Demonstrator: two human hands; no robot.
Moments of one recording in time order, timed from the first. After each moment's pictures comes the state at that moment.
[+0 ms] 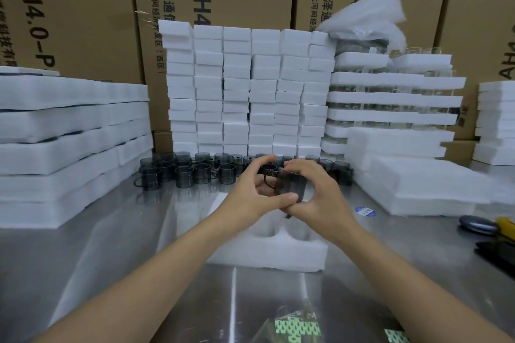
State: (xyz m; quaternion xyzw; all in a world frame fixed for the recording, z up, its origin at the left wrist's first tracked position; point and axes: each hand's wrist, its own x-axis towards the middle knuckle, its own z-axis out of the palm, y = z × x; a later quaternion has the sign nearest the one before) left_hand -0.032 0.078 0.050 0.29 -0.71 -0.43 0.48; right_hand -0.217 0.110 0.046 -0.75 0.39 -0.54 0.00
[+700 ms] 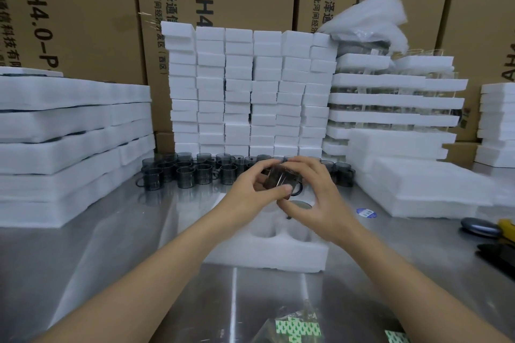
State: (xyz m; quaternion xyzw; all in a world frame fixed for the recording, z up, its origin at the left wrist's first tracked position) left_hand -0.029 0.077 0.055 0.31 -0.72 -0.40 0.47; right_hand -0.224 0.104 0.042 -0.78 0.37 -0.50 0.01
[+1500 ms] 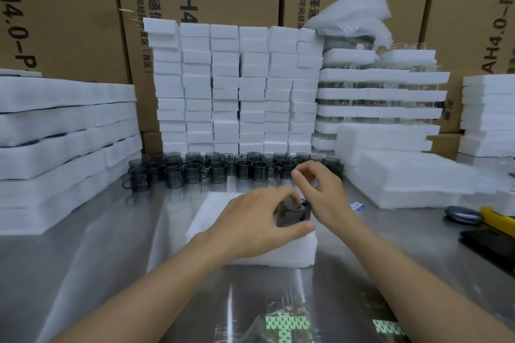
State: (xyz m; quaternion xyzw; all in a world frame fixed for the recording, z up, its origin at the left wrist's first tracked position) left_hand -0.045 0.113 0.044 0.36 -0.88 -0.06 0.29; right_hand -0.247 0.089 0.035 -0.67 0.49 -0.55 0.04
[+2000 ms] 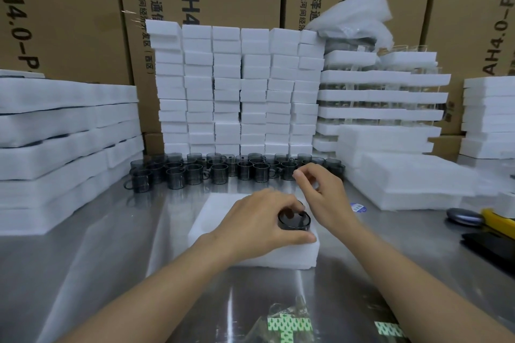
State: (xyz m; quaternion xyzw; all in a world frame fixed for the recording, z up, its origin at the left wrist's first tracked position) left_hand -0.046 0.107 0.040 0.36 -0.89 -0.06 0.28; right_hand -0.250 0.078 0.029 -0.68 0.48 -0.55 0.00
